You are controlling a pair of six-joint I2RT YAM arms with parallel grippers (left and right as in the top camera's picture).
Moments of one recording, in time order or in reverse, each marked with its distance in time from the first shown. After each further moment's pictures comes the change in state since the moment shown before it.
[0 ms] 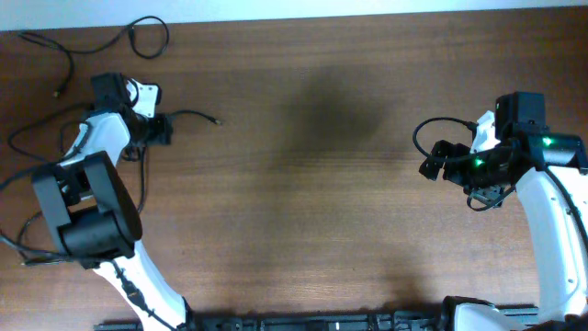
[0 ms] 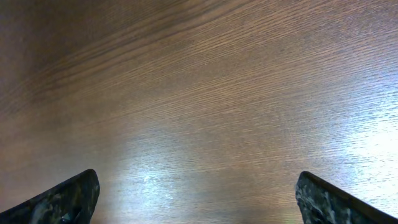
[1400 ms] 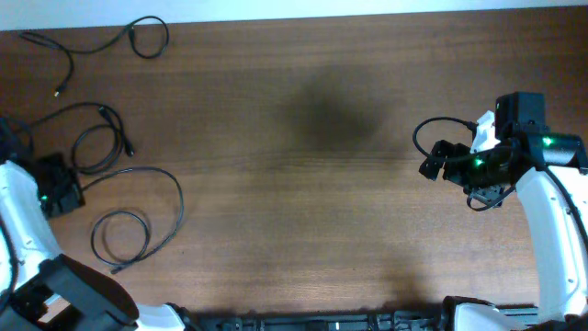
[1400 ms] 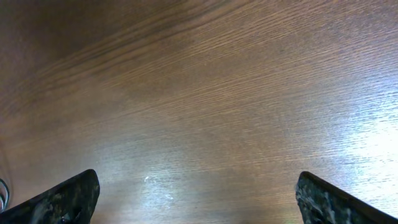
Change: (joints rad) left arm 0.394 -0.461 0.009 -0.666 -0.111 -1.636; right arm 0.000 0.000 0.000 0.000 0.000 0.000
